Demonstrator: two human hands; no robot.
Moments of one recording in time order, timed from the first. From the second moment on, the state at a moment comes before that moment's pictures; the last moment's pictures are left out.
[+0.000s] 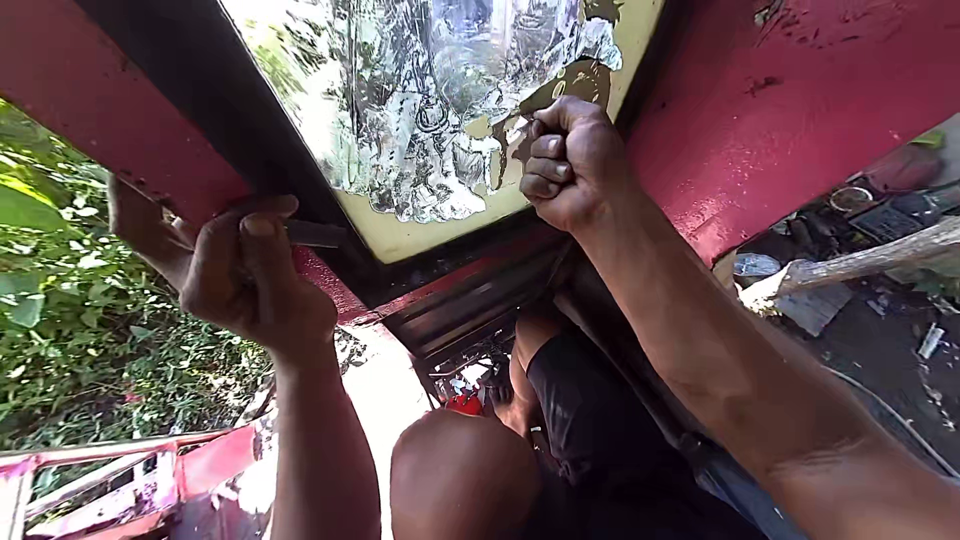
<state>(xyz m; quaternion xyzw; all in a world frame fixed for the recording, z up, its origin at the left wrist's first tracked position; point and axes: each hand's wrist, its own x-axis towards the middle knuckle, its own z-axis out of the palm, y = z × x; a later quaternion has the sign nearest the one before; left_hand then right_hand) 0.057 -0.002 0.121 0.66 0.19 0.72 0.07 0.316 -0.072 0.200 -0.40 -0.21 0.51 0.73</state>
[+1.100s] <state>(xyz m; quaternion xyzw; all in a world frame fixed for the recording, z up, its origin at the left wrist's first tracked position) 0.050 0.008 0.103 0.64 0.19 0.75 0.05 0.348 -0.087 0.194 -0.29 -0.23 0.60 0.71</state>
